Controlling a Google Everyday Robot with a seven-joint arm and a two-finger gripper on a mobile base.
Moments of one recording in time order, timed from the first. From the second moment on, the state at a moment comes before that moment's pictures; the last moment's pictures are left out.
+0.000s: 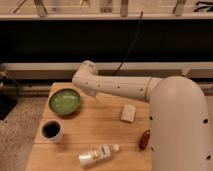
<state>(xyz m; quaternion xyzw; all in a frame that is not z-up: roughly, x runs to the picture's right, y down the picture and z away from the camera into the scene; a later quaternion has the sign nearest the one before) -0.074 0.042 0.857 -0.17 -0.08 -0.46 0.87</state>
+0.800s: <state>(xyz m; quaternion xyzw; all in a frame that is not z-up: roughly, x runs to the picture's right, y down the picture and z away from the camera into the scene) -0.080 0.051 0.876 -0.18 -0.11 -0.48 0.85</state>
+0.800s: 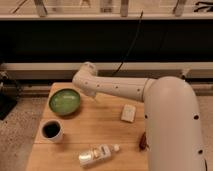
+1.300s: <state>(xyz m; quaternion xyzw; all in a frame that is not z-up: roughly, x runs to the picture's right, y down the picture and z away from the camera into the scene) -0.087 0.064 0.893 -0.18 -0.12 -0.50 0.84</state>
